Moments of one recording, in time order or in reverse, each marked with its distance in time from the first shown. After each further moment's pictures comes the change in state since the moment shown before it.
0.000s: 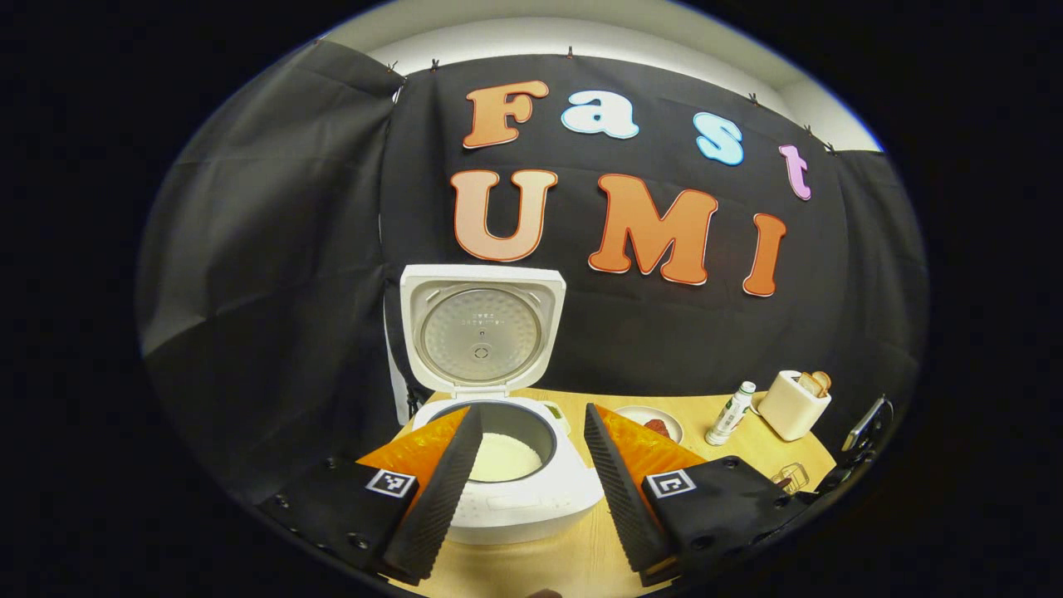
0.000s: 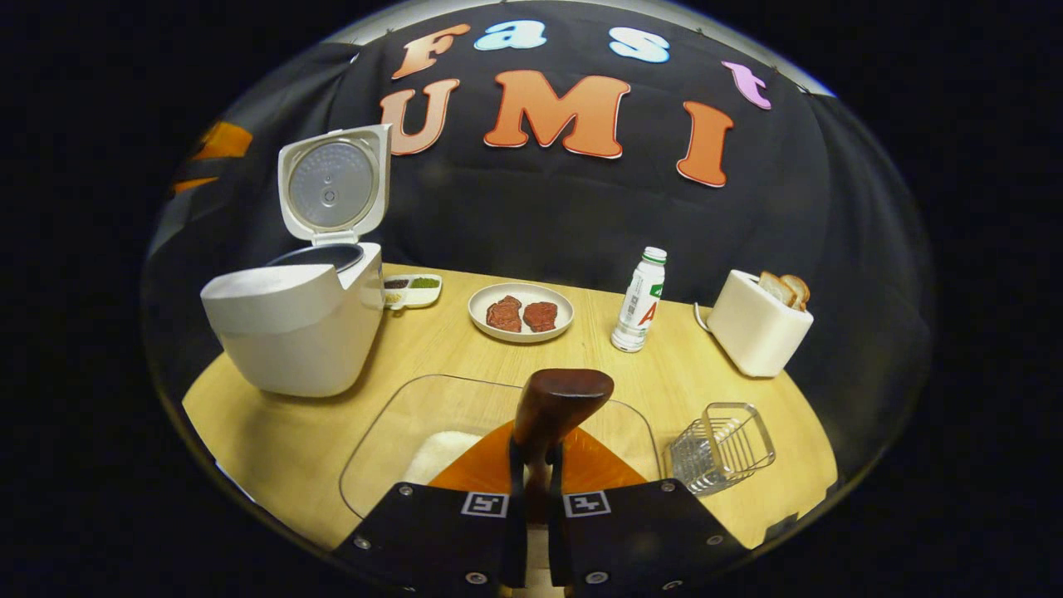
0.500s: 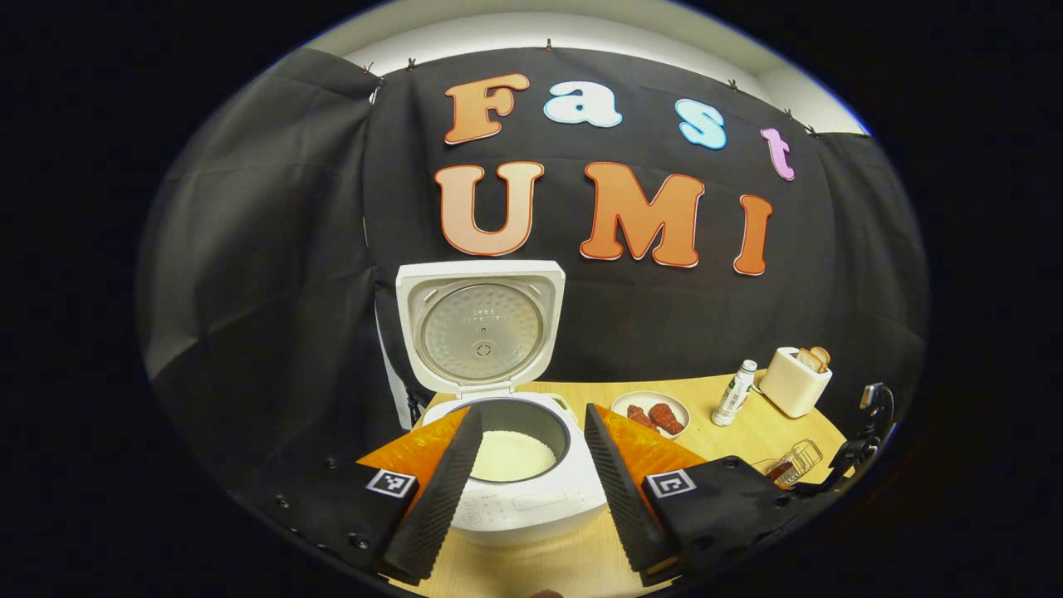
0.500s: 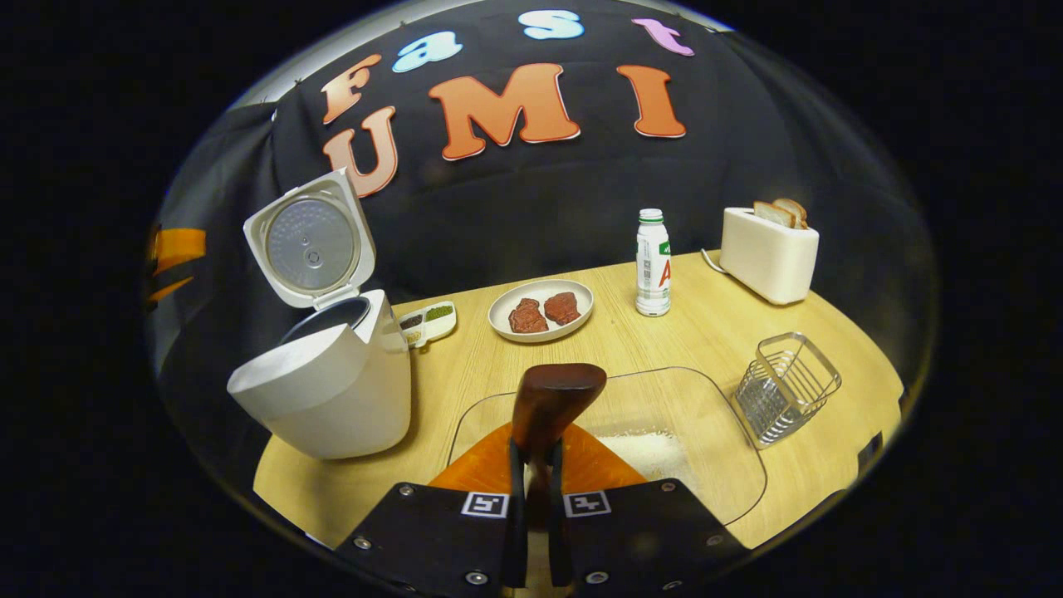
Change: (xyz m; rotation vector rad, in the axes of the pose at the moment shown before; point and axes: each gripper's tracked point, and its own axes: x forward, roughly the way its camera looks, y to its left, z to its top) left arm 0.005 0.017 -0.003 0.063 0.037 -0.061; right arm 0.004 0.034 0.001 0.316 0.036 0.011
